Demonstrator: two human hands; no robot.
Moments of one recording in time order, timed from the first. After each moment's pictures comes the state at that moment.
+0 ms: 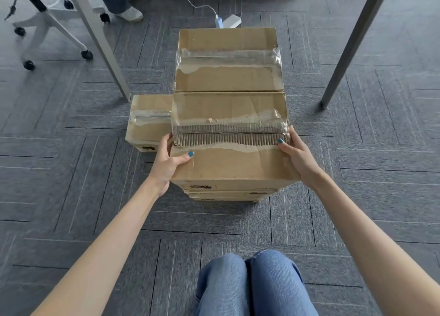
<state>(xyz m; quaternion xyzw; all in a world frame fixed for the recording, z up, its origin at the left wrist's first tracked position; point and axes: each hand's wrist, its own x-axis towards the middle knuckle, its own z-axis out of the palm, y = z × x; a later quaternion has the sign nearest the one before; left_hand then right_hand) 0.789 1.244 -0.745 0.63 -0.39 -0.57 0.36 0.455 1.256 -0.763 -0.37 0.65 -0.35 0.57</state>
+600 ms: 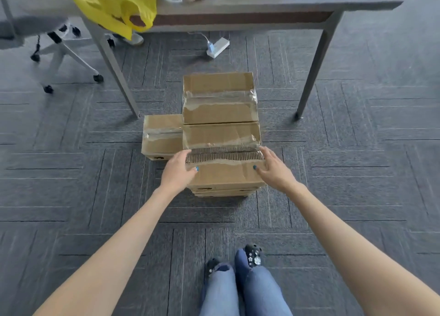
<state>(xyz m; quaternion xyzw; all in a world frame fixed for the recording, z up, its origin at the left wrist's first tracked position) 0.771 1.265 -0.545 0.68 -0.63 -0.37 0.05 0.494 1.298 -0.551 -0.59 0.71 -0.05 0.38</state>
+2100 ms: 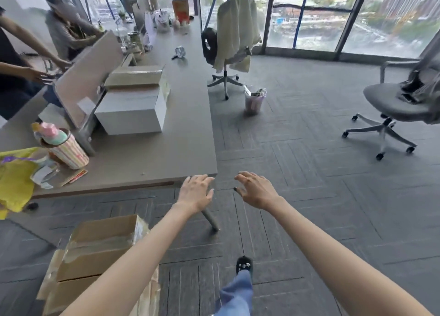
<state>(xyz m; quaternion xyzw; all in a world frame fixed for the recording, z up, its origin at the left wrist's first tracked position) 0.140 1.045 -0.269 0.53 -0.84 -0.14 -0.03 -0.062 1.089 -0.257 -0.73 0.67 -0.01 0.15</state>
